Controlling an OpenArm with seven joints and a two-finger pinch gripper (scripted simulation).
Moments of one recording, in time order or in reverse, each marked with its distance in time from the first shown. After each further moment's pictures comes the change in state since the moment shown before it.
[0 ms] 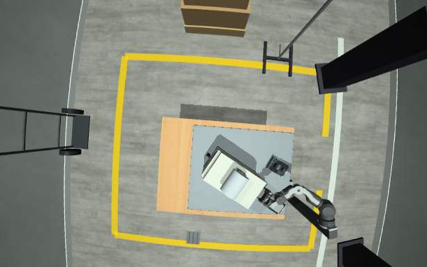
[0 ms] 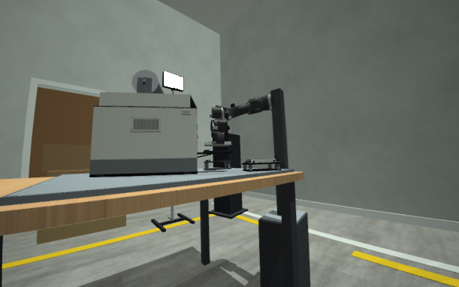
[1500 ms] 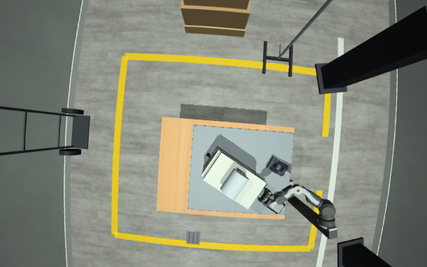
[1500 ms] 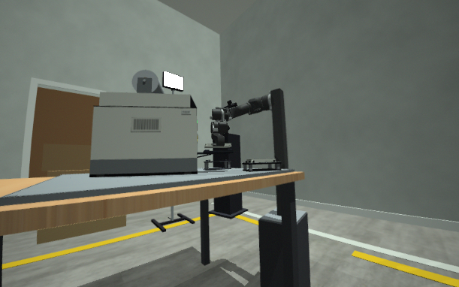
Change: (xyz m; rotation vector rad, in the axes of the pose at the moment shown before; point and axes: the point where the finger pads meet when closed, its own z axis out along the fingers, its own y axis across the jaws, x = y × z) arm 0.000 0.000 0.010 0.002 0.000 0.000
